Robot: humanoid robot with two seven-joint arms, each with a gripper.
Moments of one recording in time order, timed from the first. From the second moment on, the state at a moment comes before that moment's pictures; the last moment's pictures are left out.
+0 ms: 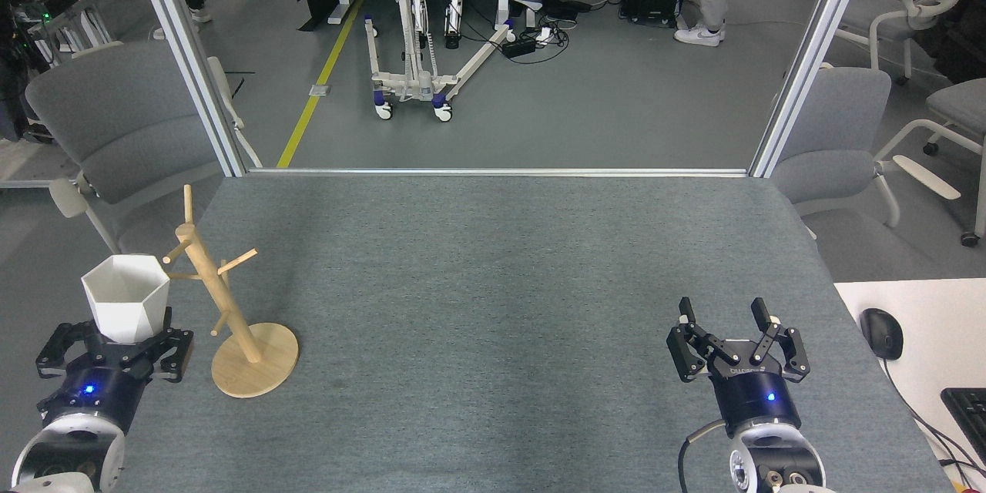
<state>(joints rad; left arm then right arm) -0.19 0.26 0.35 -1.35 -1.66 -0.24 -0.04 -0.13 -0.01 -0.12 -1.44 1.47 -0.12 -0.05</state>
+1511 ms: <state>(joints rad) -0.16 0.24 0.28 -1.37 -1.70 -0.24 -0.03 -0.13 -0.01 -0.12 -1.44 1.47 -0.13 0.00</state>
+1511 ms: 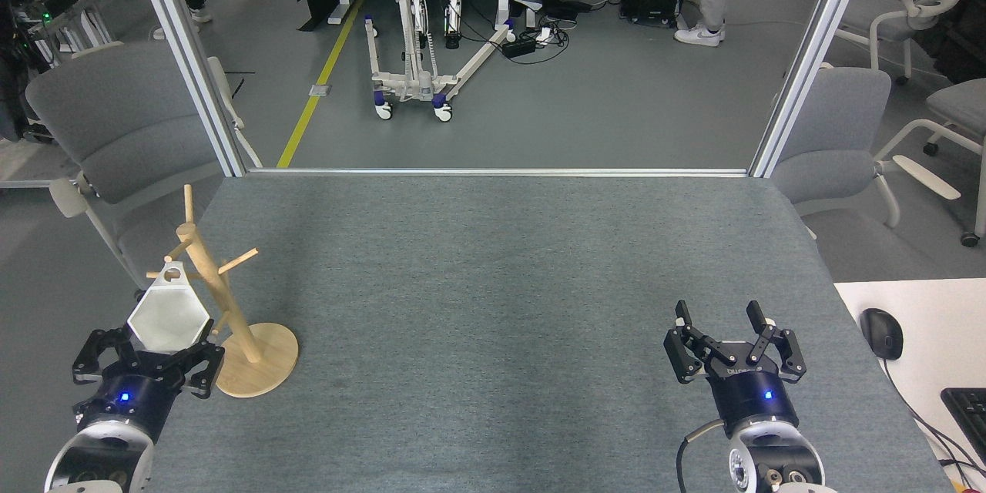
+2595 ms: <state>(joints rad) -0.17 0.06 0.25 -1.19 -1.69 -0.25 0.01 -0.13 -0.01 -0.11 -1.43 1.47 -0.14 0.00</state>
